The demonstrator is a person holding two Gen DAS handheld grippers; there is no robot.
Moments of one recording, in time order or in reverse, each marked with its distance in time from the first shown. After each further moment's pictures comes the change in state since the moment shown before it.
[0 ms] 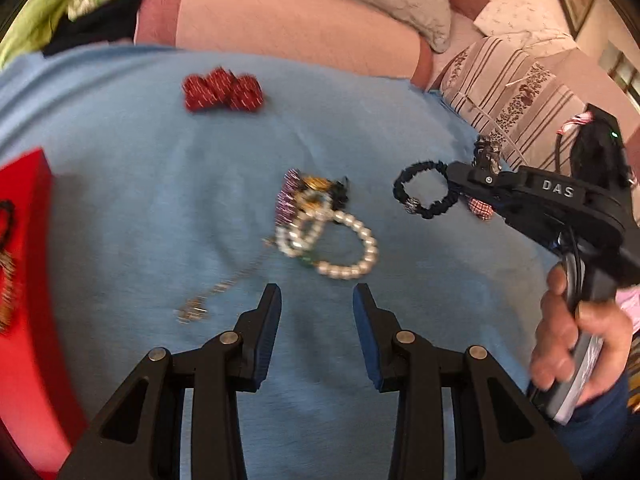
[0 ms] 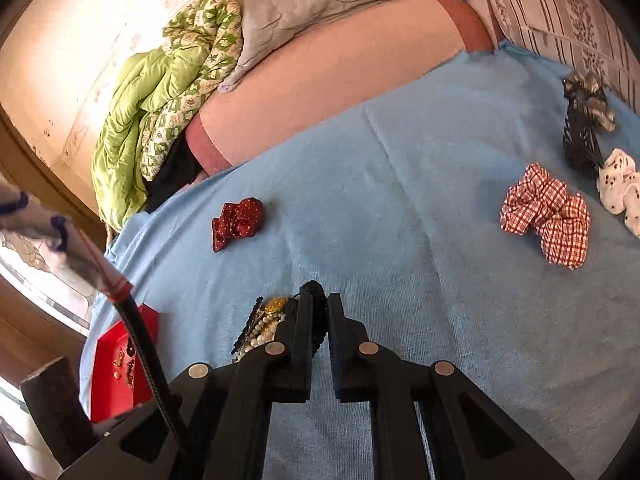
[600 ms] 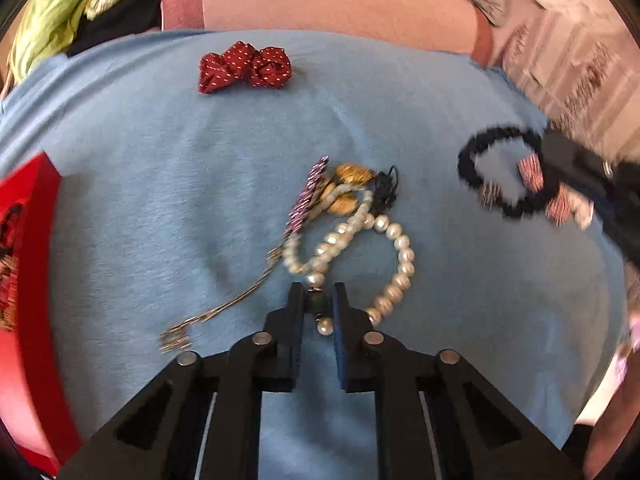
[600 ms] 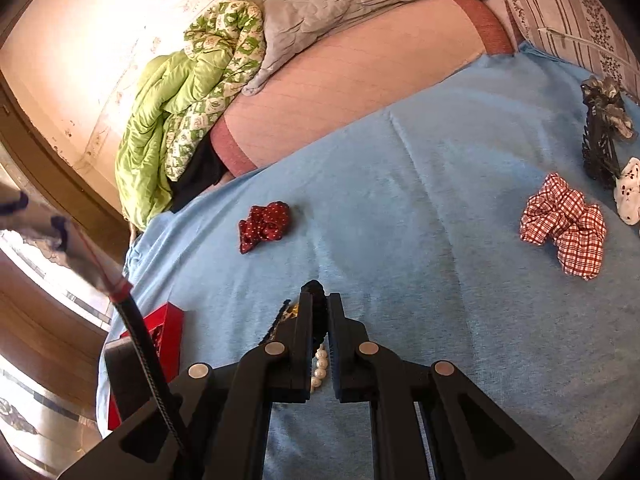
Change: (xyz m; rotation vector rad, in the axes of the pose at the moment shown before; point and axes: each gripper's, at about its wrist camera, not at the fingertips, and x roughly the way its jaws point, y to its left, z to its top) left arm 0.038 -0.018 0.007 0.021 0.062 0.278; right arm -0.005 0.008 0.004 -0.025 -0.003 0.094
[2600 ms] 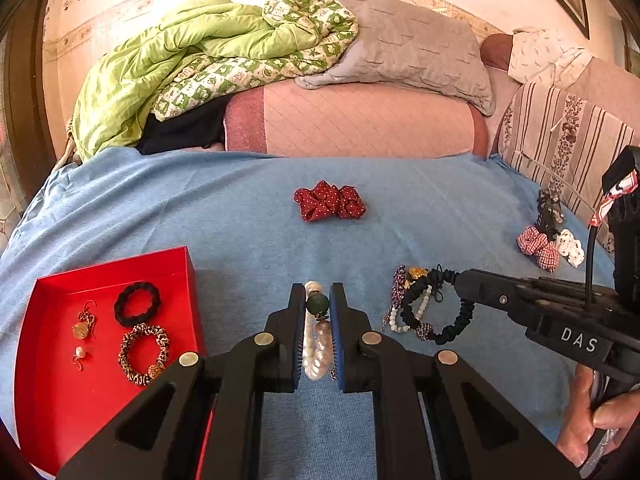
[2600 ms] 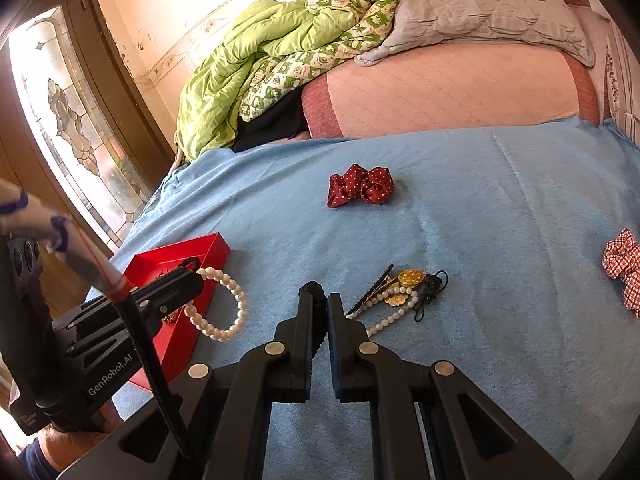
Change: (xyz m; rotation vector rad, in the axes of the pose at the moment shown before) left arm -0.103 0.069 -0.017 0.029 -0.424 0.071; right arm 0.031 0.090 -0.052 -0.334 0.023 0.071
